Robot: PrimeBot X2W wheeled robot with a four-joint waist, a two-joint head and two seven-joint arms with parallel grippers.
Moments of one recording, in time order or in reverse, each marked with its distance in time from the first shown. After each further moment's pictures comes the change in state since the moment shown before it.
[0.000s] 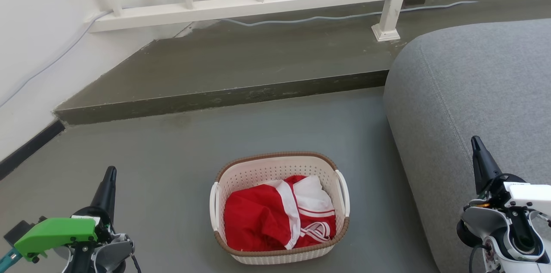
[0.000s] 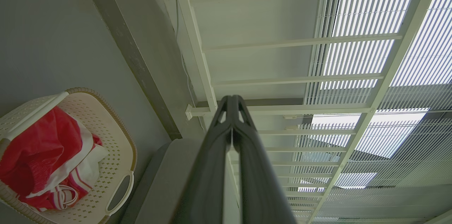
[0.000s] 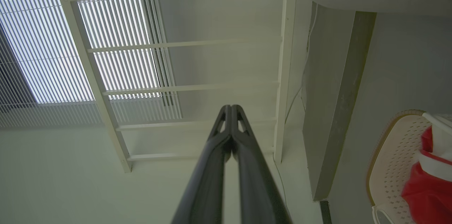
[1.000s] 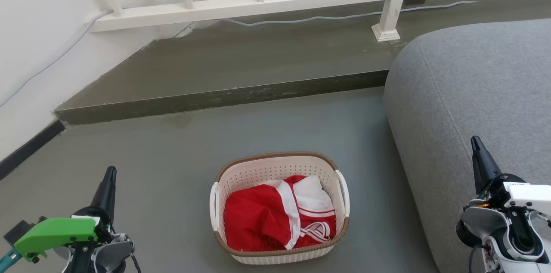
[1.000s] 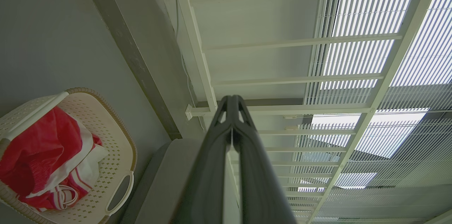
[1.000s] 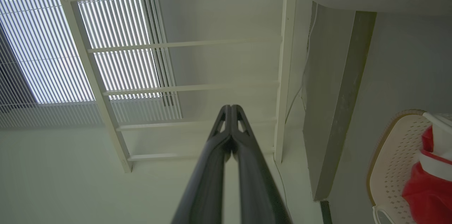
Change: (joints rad) left arm 0.000 0.000 0.000 0.000 0.000 0.000 0.000; right arm 0.000 0.003 -0.002 -0.001 -0.002 0.000 0.000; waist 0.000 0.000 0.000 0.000
